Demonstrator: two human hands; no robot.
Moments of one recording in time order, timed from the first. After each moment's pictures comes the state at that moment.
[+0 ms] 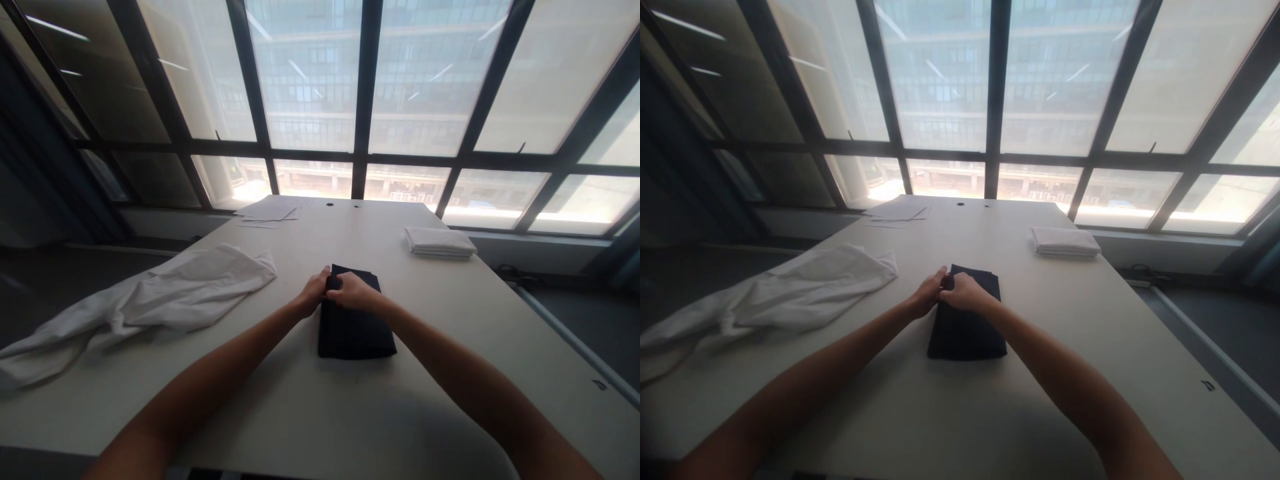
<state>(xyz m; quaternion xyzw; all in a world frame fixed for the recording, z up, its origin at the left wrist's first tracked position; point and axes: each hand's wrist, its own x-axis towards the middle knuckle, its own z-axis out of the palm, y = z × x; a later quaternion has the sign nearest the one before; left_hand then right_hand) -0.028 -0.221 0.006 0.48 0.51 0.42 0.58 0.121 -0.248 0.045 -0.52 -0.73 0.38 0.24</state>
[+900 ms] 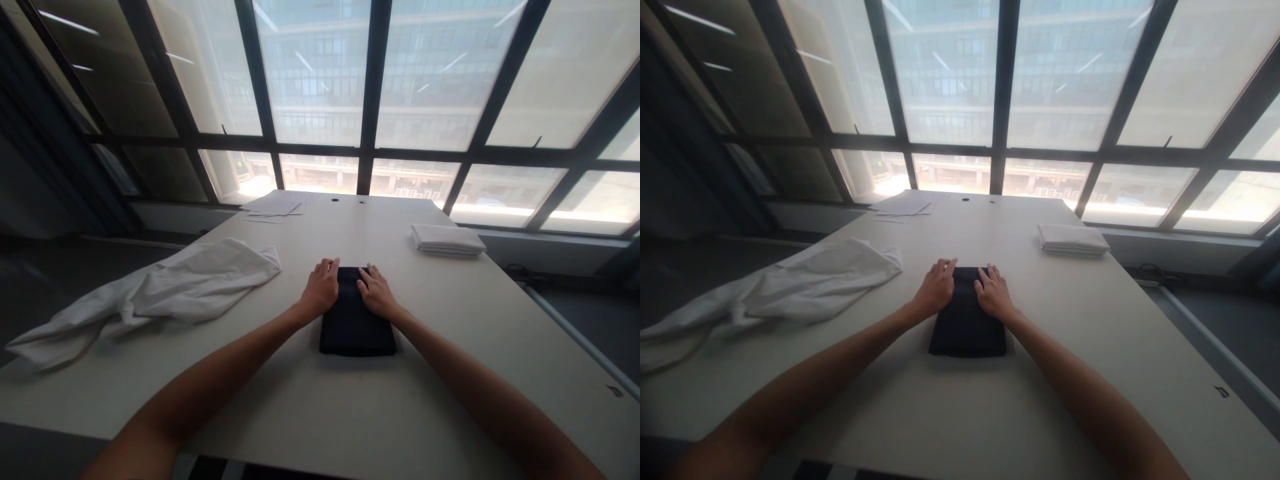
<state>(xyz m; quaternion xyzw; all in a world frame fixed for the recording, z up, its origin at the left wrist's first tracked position) -0.027 -0.236 0.001 0.81 0.54 0.23 0.04 0.165 -0.234 -0.028 -0.61 -0.75 0.13 0.23</state>
